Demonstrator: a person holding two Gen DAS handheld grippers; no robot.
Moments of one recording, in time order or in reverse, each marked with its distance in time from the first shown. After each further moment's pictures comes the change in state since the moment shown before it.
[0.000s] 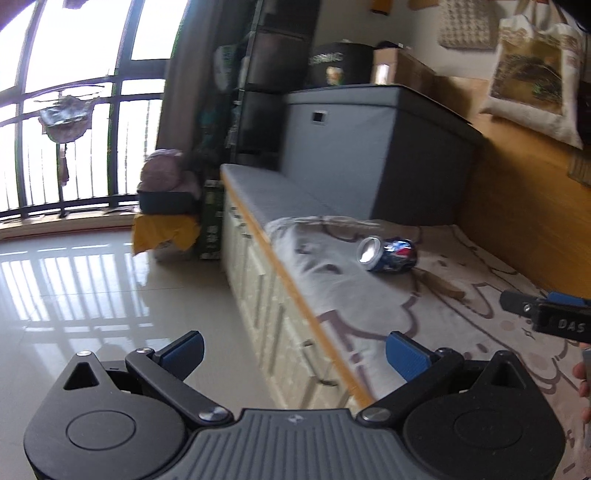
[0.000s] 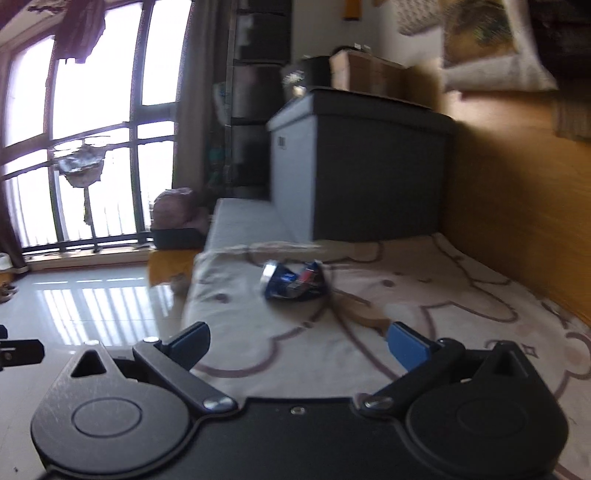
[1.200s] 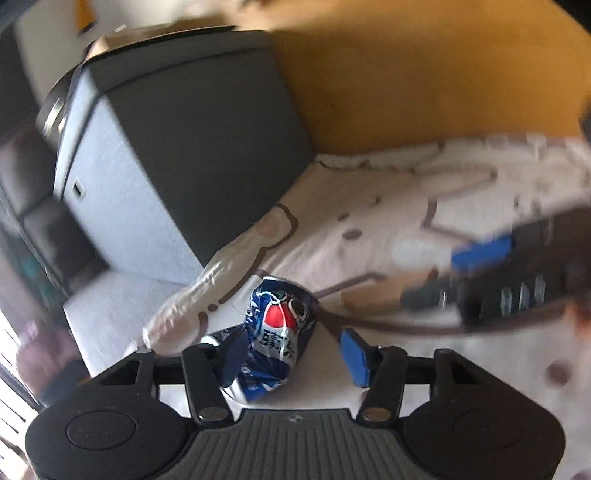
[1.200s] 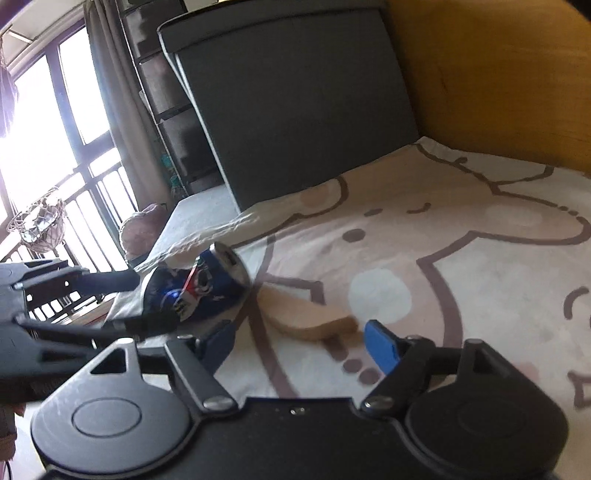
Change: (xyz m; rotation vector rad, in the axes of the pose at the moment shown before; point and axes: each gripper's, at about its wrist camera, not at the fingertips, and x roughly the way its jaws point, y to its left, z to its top) left arm 0.241 -0.175 0.061 0.837 0.011 -0.218; right arm 0.195 -0.120 -0.020 0.337 0.096 0.098
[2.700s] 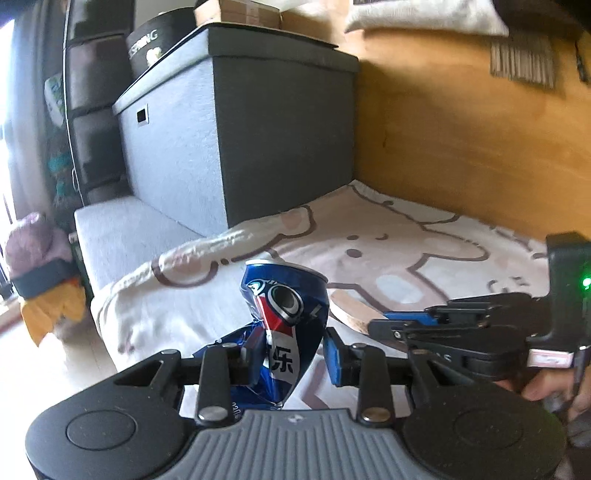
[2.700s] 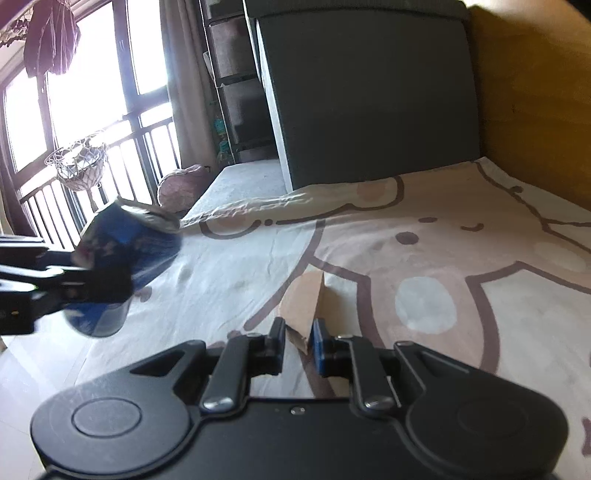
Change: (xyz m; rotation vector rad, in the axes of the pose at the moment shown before) left arm -0.084 0.012 -0.020 -0.478 -0.009 -0.054; right arm 0.004 0.022 -0.007 -0.217 0.042 0.095
